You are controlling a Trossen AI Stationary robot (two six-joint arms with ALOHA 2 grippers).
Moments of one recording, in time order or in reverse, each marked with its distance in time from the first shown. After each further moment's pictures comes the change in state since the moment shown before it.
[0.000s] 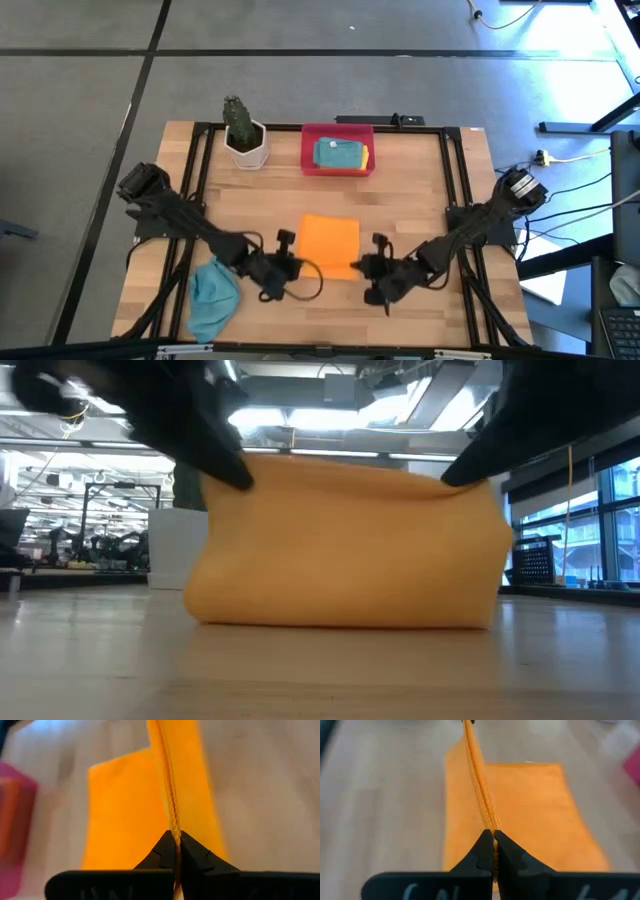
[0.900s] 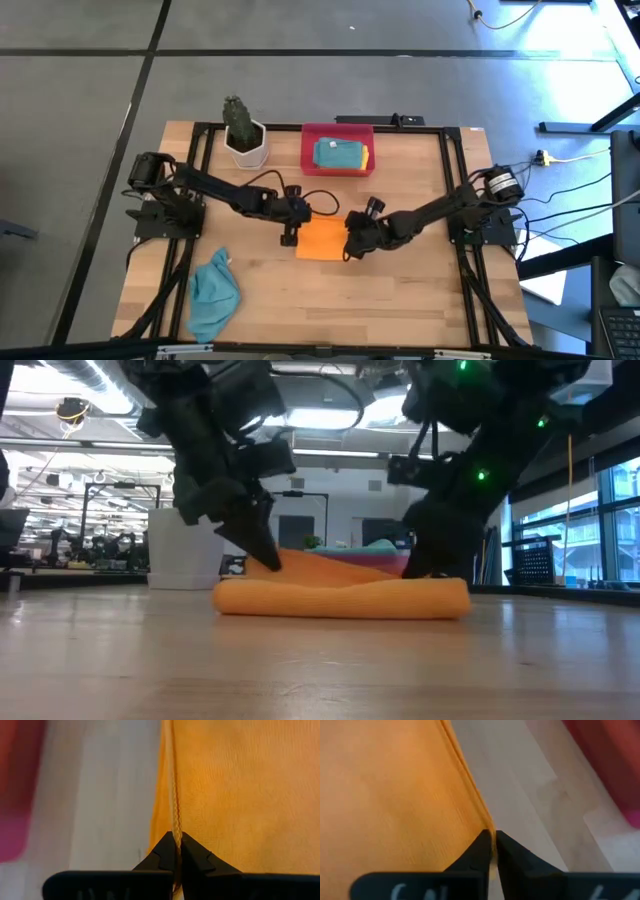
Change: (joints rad) left arm 0.493 0.002 -0.164 0.168 0.330 0.177; right arm -0.373 0.144 -0.001 -0.121 -0.034 -0.001
